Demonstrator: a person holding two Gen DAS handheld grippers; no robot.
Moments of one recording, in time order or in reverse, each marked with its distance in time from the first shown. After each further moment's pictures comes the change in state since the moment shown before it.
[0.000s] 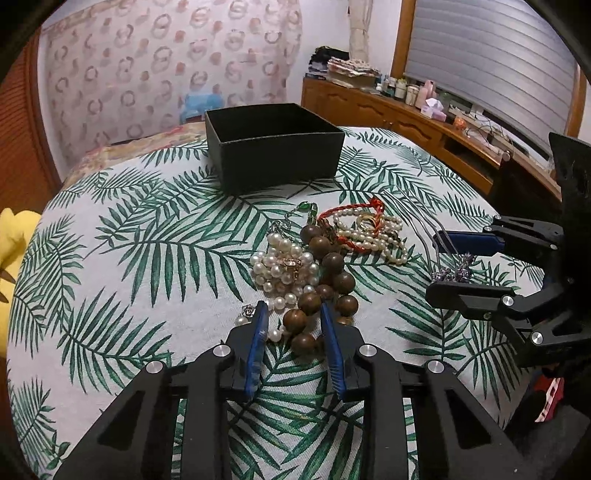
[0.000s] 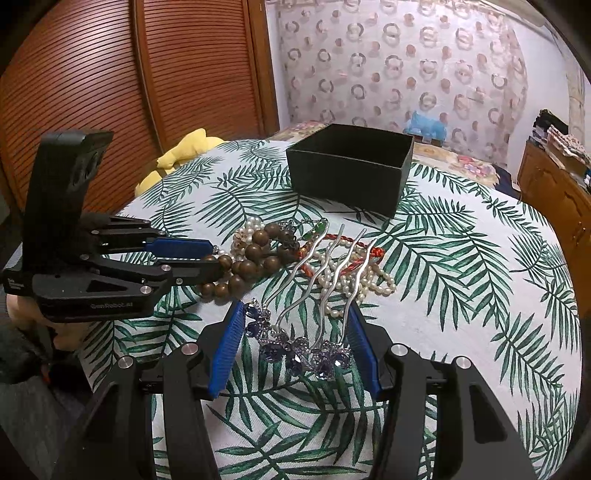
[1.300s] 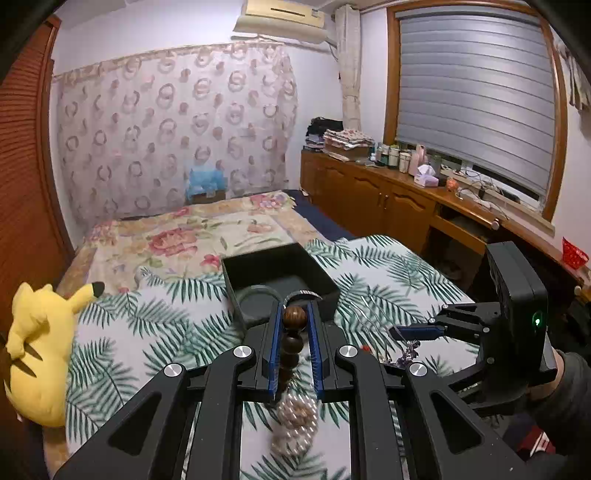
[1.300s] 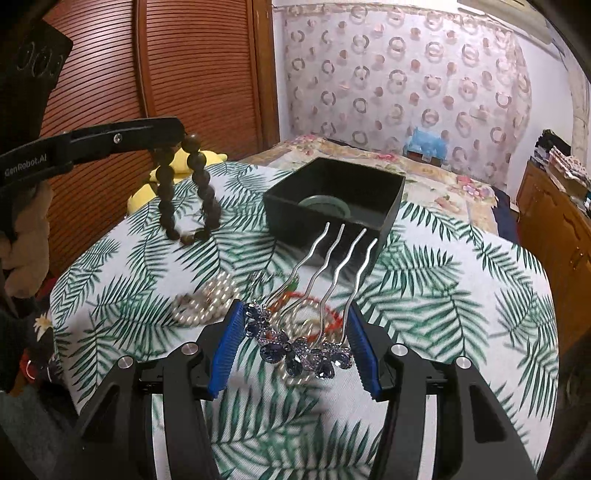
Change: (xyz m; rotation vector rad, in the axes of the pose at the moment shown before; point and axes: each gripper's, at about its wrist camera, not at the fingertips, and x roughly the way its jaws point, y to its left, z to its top) left arm -0.074 0.007 0.098 0.042 -0.282 0.023; right arm 0.004 -0.028 0.049 -0.047 -0.038 -0.015
